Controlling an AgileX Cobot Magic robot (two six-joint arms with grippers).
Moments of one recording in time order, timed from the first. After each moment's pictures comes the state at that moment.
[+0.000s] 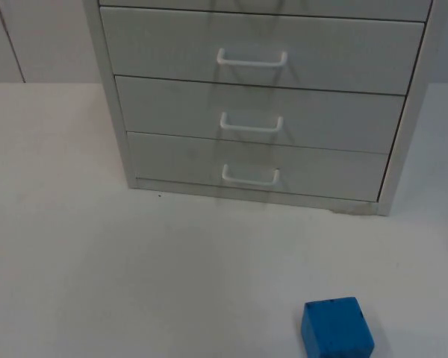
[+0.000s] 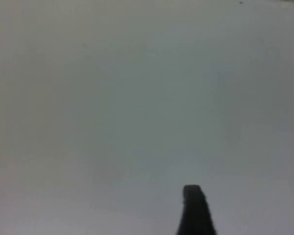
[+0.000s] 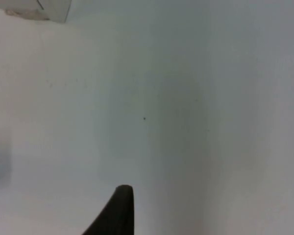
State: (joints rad) right arm 0.05 0.93 -0.69 -0.07 0.87 0.02; left arm 0.02 0.87 -0.68 -0.25 0.93 0.21
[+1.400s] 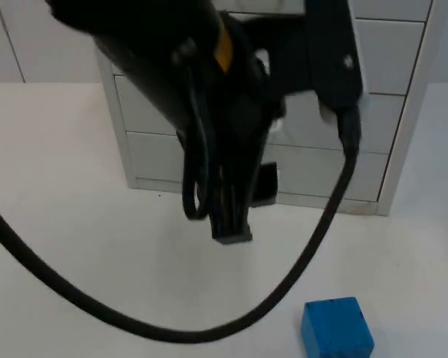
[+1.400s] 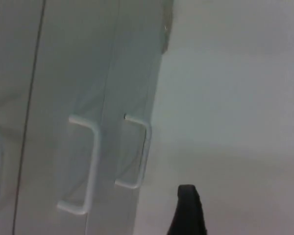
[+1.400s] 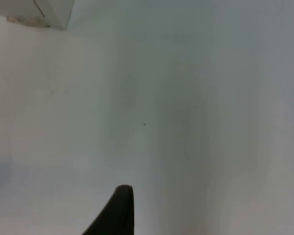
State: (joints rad) right arm 0.05 0.93 -0.69 -0.07 0.86 0.02; left arm -0.85 1.66 -1.07 0.27 0.52 0.55
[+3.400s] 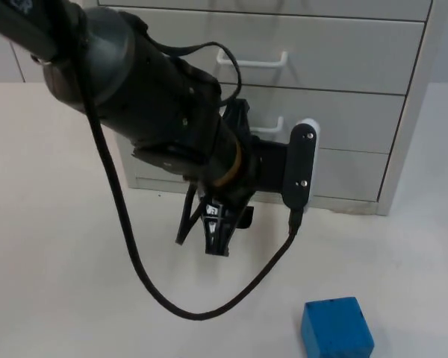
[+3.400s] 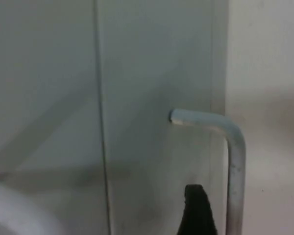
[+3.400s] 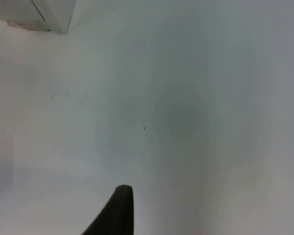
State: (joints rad) right arm 0.05 0.93 -0.69 -0.07 0.85 0.02; left arm -0.70 2.13 -1.17 1.21 0.21 -0.07
